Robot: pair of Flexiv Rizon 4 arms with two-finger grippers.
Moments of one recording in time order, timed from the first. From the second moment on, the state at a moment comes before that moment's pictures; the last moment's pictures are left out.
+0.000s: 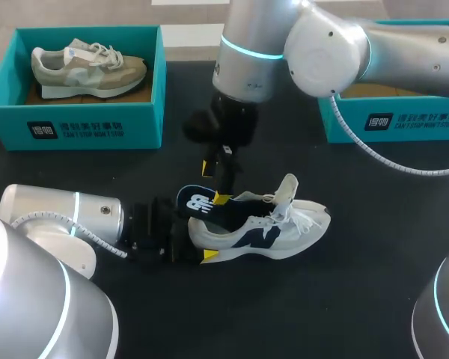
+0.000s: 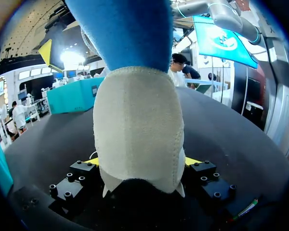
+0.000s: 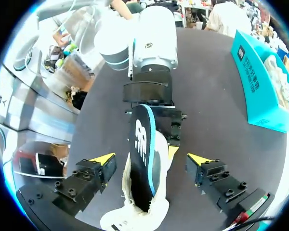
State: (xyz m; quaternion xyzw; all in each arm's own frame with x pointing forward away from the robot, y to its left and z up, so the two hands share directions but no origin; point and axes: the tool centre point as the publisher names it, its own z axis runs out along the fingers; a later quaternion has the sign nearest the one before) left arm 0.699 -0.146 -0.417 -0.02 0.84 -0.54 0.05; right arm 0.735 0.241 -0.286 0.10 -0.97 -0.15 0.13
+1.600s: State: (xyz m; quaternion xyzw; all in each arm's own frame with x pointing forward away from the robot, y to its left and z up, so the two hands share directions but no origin) left arm 0.699 -0.146 -0.417 -0.02 0.84 -0.54 0.05; right arm 0.729 0.227 -0.298 -0.01 -0.92 -0.27 0.28
